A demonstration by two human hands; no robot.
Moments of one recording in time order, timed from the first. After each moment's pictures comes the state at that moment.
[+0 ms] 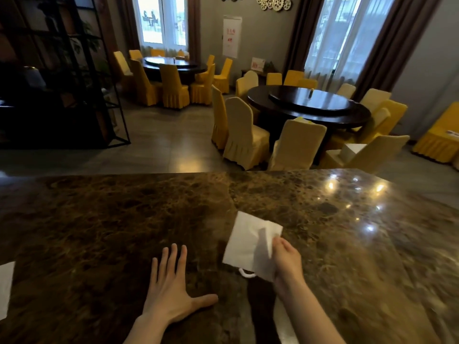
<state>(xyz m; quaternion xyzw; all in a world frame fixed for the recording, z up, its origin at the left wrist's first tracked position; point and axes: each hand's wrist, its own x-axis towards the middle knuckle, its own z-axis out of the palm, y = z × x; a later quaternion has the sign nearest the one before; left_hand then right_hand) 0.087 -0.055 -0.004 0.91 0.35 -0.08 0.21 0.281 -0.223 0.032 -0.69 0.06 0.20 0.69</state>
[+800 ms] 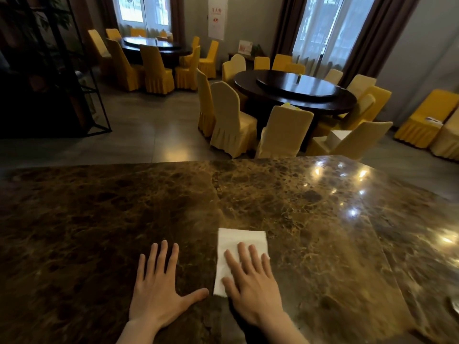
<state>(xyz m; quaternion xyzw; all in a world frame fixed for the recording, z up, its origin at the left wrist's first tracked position) 0.099 -0.072 -0.038 0.94 0.33 0.02 0.12 0.251 -0.262 -0.028 -0.90 -0.44 0.04 0.07</state>
